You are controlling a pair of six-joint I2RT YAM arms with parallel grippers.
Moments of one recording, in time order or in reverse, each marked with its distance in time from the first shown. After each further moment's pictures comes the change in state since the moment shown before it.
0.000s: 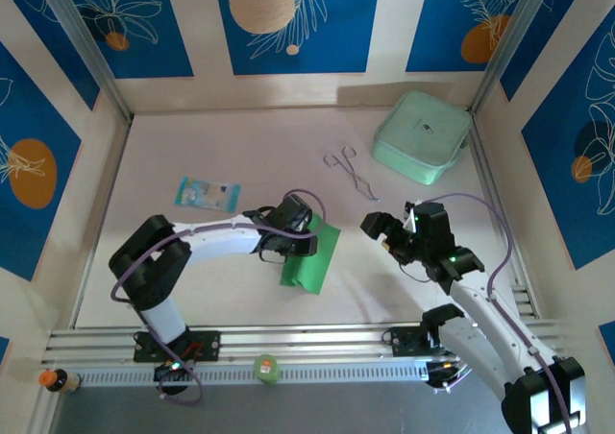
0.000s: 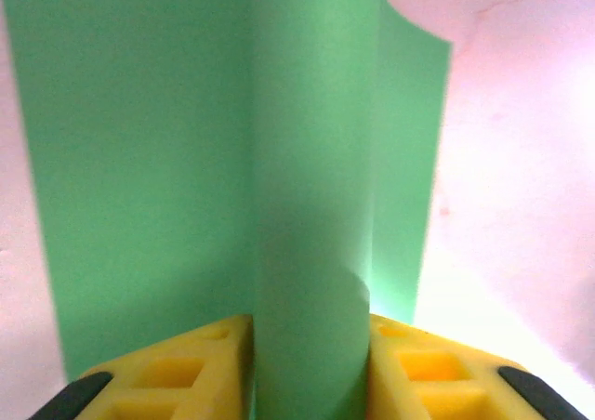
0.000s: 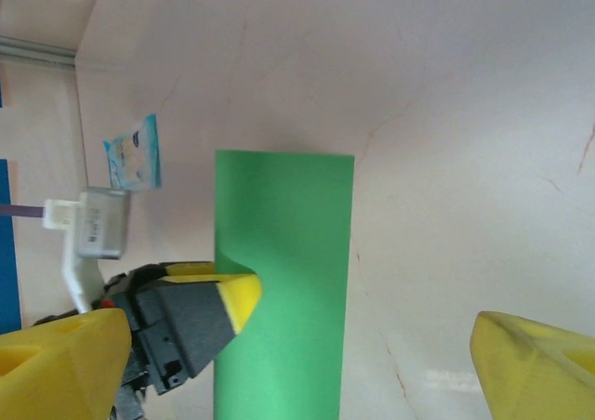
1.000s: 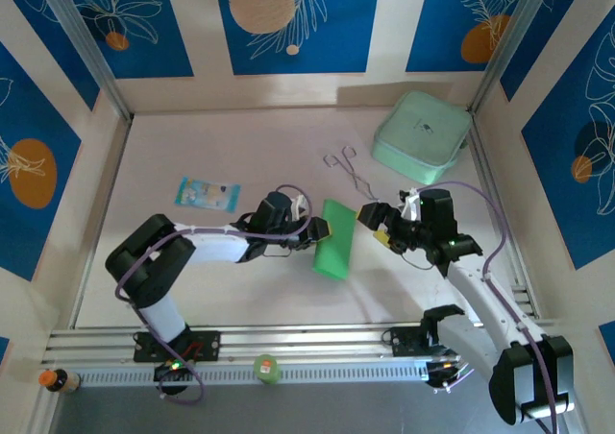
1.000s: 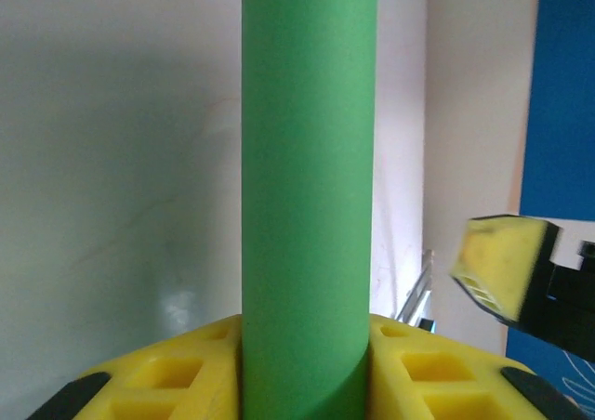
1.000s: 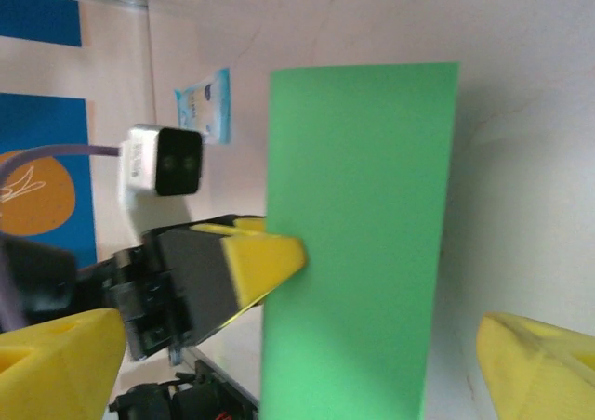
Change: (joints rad) left arm 0.100 0.019 -0.219 0.699 0.336 -0.391; right arm -0.109 0.142 0.050 0.112 -0.293 -0.089
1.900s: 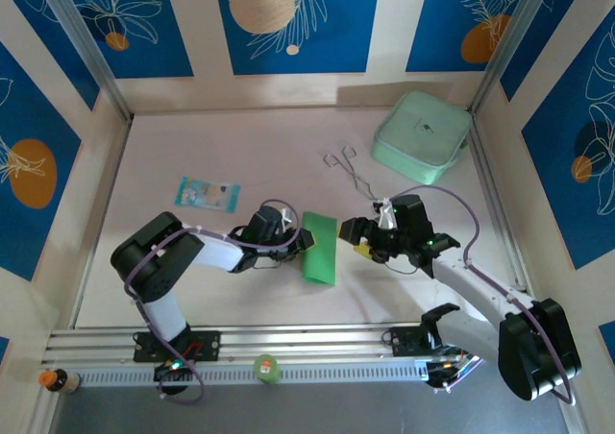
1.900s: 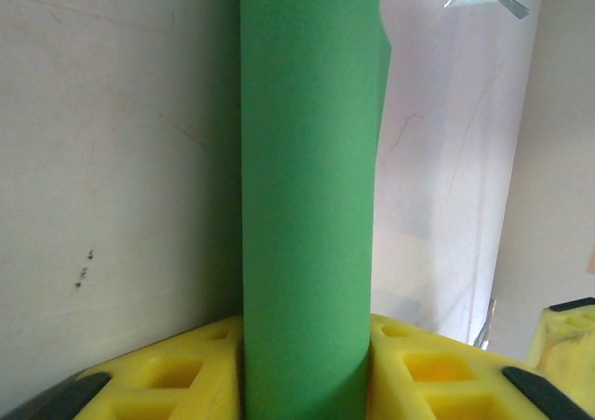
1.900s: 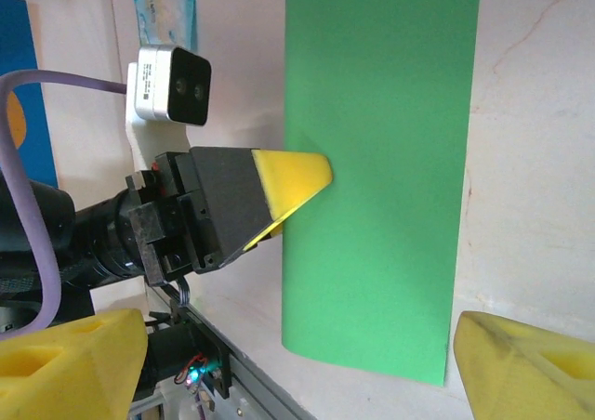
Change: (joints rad) left arm 0.027 0.032 -0.145 0.086 -0.099 -0.034; right arm 0.200 0.134 -0.039 0.094 0.035 0.030
